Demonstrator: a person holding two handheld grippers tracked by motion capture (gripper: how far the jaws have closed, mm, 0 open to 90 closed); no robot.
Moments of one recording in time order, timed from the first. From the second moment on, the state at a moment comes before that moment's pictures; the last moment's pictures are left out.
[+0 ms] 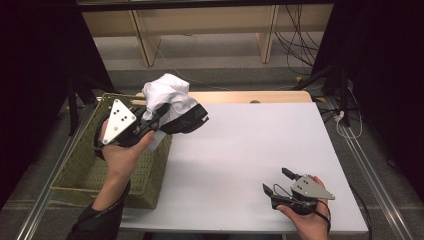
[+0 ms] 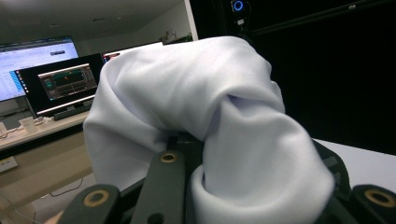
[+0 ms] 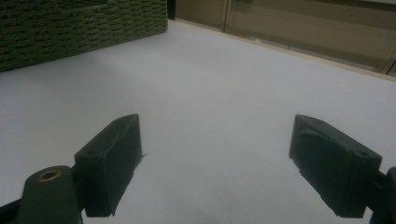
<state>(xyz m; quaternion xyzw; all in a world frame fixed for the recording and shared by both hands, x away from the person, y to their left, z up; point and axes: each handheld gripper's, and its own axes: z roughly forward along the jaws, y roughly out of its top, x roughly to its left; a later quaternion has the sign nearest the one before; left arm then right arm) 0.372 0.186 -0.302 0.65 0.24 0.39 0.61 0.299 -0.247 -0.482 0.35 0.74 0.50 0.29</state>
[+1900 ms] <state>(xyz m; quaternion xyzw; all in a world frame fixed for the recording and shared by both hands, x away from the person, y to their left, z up) 0.371 0.155 -0.309 0.67 0.22 0.36 0.61 0.299 -0.248 -0.481 0.35 0.74 0.50 0.29</state>
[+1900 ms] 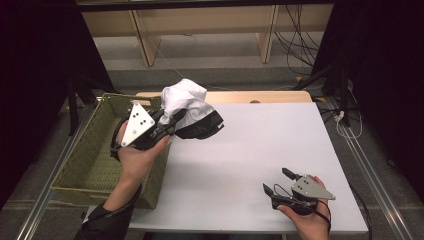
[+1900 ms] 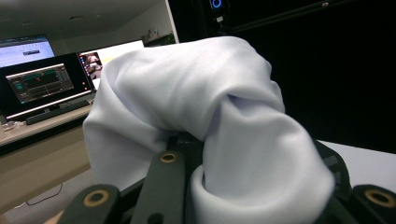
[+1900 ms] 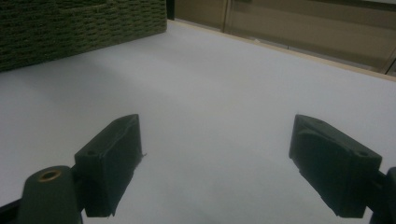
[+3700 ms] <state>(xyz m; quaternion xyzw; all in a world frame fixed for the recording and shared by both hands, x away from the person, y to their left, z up) 0.369 0.130 -0.317 0.69 0.20 0.34 0.61 0.298 -0.249 -0.481 0.36 0.73 0.50 0.29</state>
